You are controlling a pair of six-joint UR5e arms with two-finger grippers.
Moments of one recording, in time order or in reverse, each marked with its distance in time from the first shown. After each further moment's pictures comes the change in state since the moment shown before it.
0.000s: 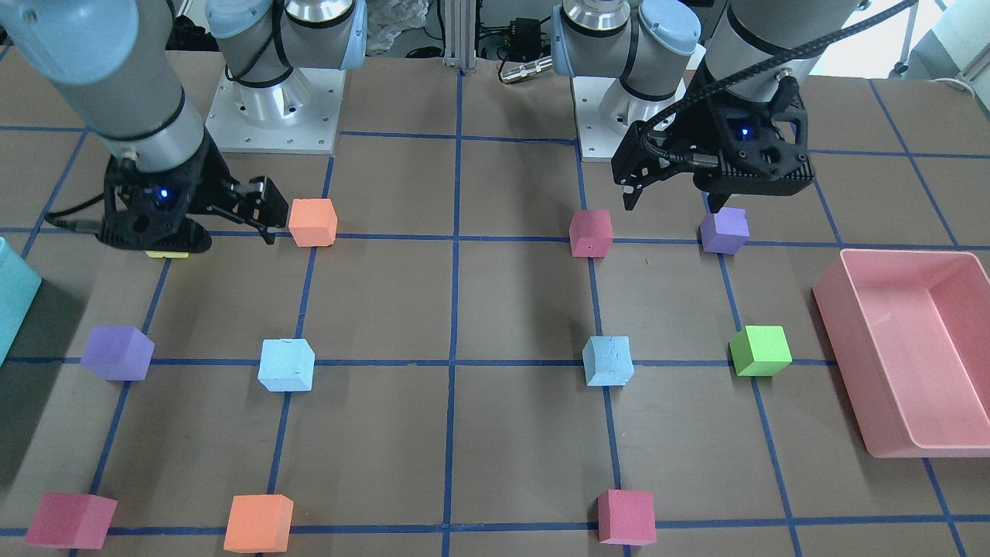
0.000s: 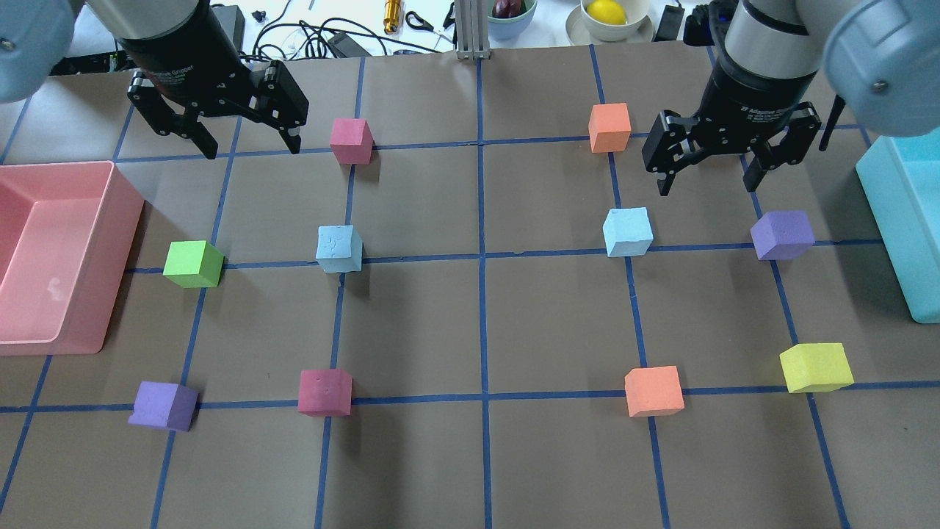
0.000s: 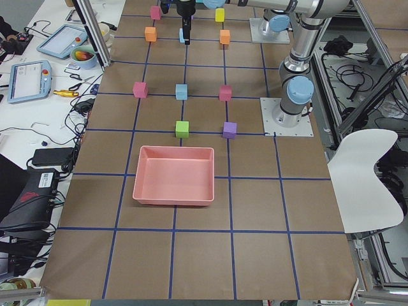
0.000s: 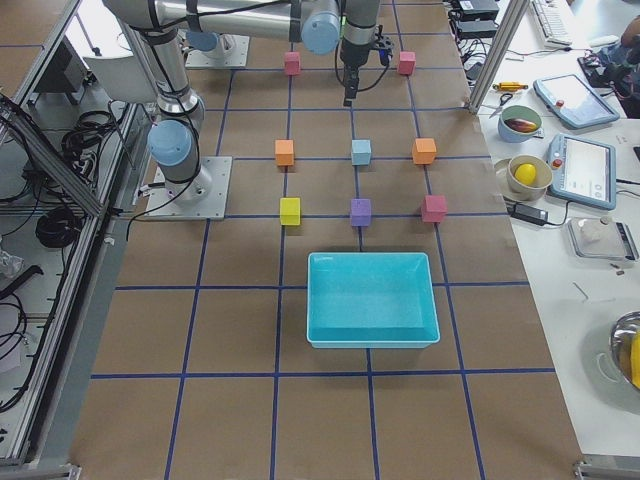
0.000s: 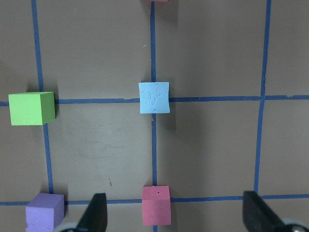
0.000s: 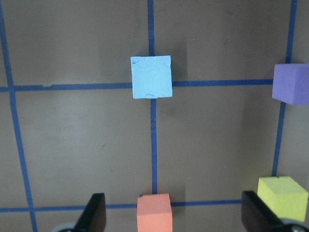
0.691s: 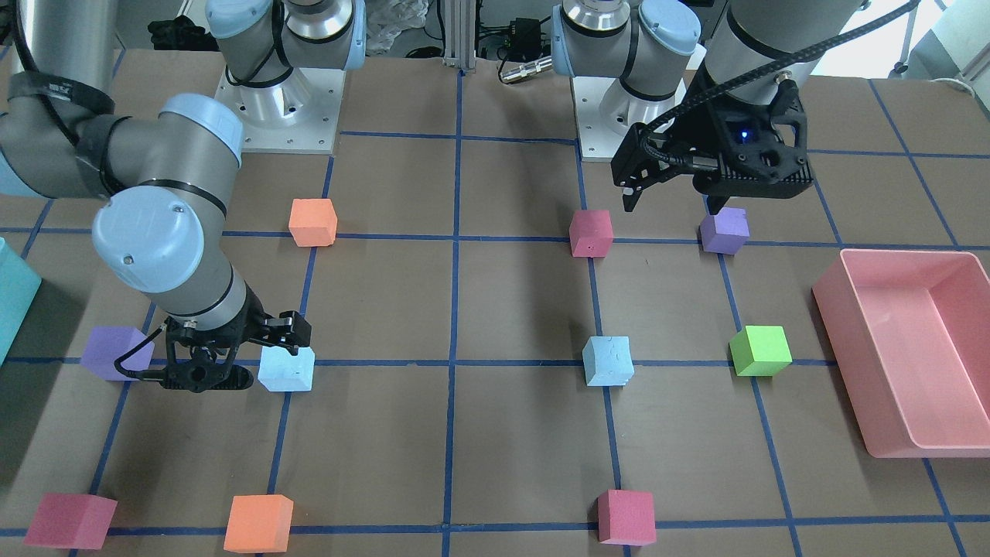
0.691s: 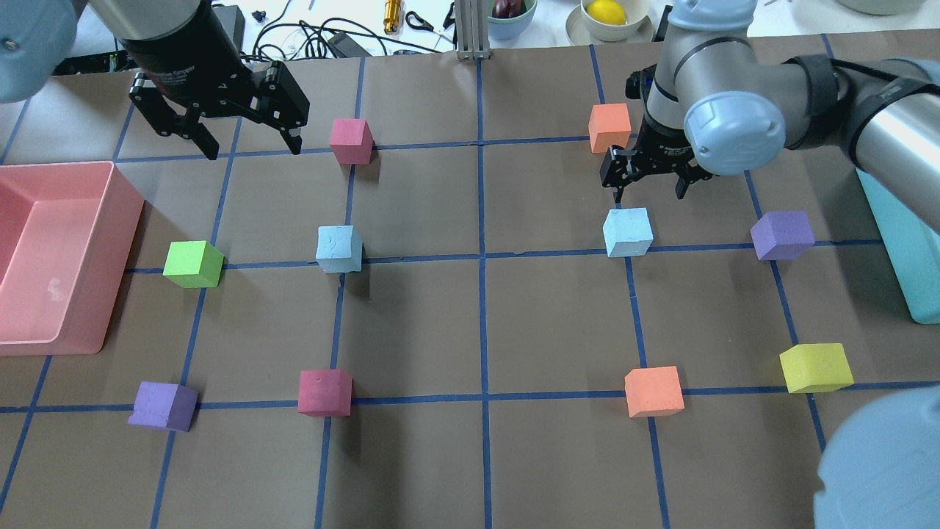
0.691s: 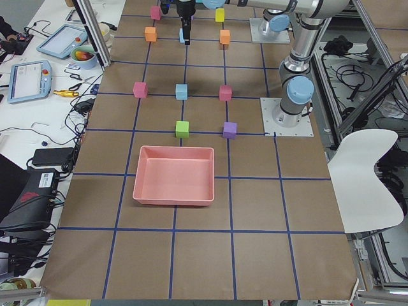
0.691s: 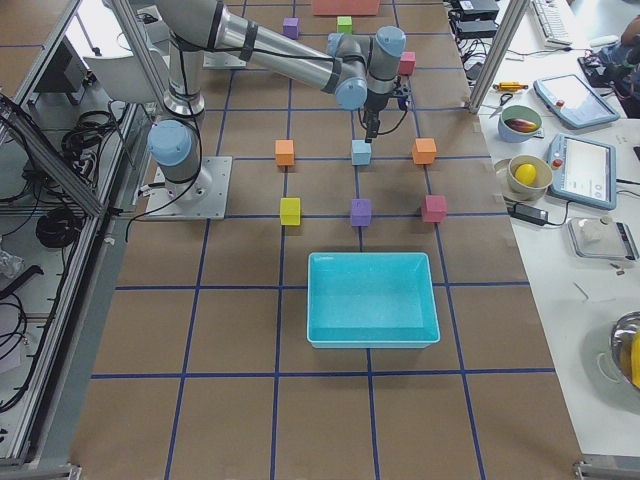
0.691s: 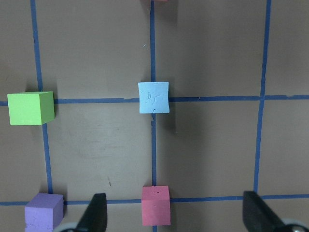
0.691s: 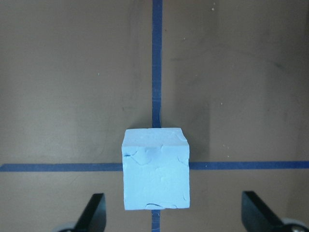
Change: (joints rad) left arm 0.000 -0.003 0.000 0.000 -0.001 0.000; right arm 0.000 0.235 0.088 -0.326 0.002 -0.028
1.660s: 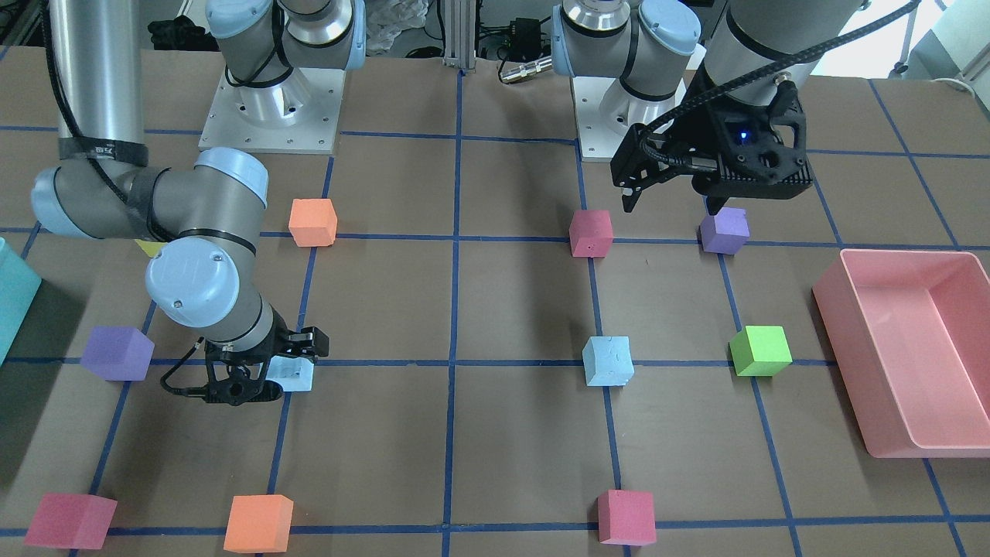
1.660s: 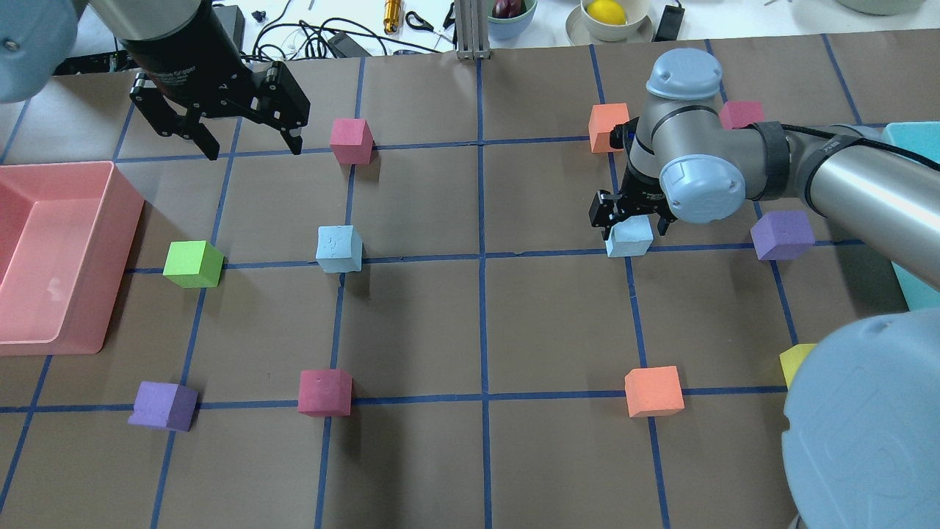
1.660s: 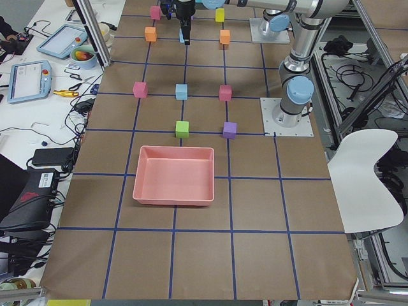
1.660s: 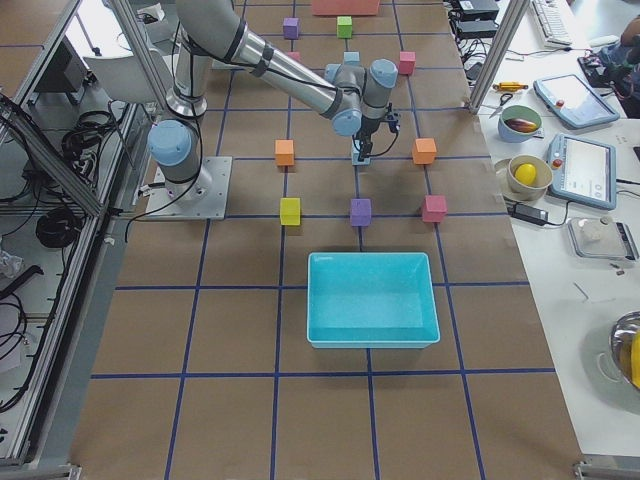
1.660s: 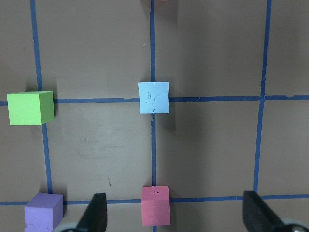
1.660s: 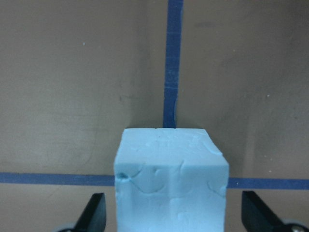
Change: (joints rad) left arm -0.001 0.000 -0.001 0.000 0.000 -0.001; right arm 0.000 0.070 0.092 -0.111 0.022 -0.025
